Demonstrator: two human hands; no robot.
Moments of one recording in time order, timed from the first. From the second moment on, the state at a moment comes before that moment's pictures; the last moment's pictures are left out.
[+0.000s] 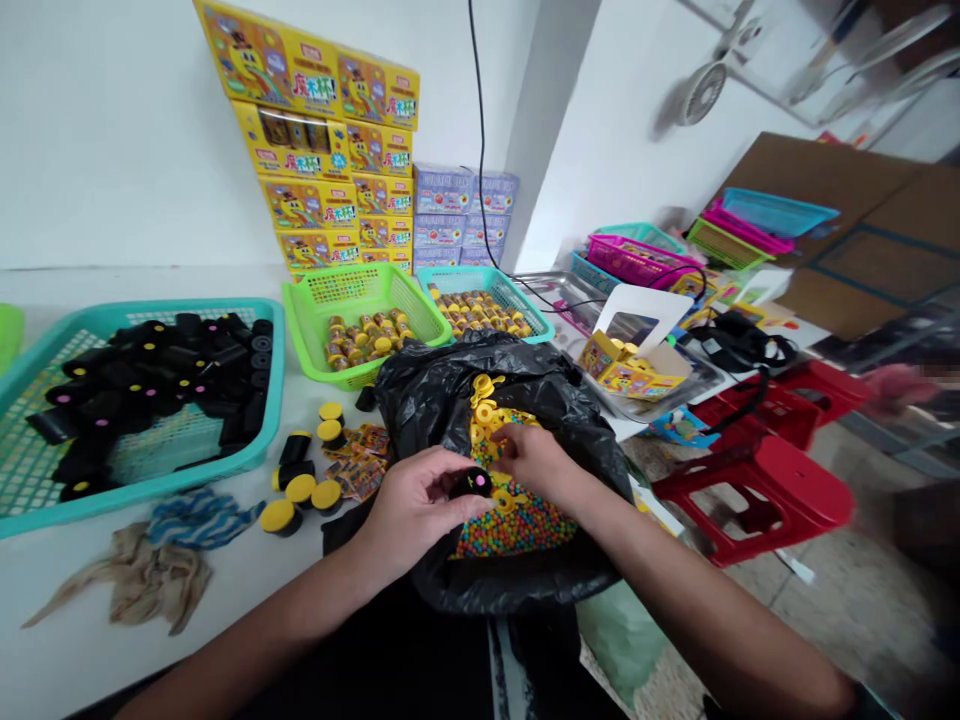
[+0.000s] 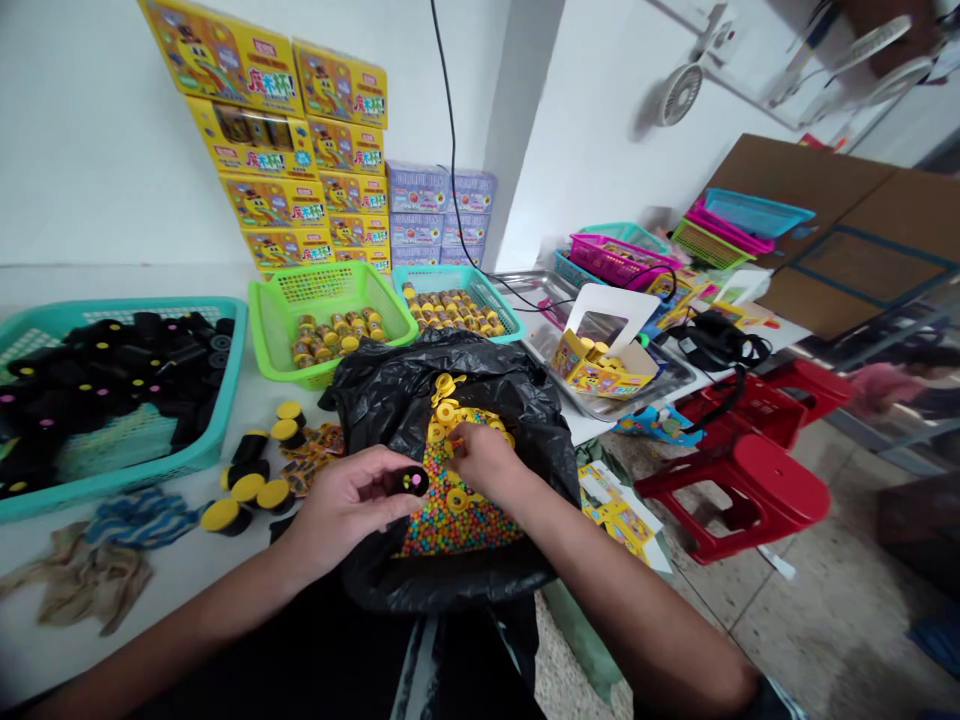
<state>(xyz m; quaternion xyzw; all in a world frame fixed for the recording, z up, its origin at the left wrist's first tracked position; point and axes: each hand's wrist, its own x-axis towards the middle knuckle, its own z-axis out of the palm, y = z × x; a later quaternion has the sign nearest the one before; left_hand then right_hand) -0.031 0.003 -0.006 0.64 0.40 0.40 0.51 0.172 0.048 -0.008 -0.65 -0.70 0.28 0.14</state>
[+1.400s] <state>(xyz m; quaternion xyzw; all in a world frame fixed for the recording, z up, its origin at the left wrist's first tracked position) -0.018 -0.004 0.012 0.63 0.44 0.32 0.56 0.110 -0.025 0.002 -0.52 -0.32 0.52 0.60</state>
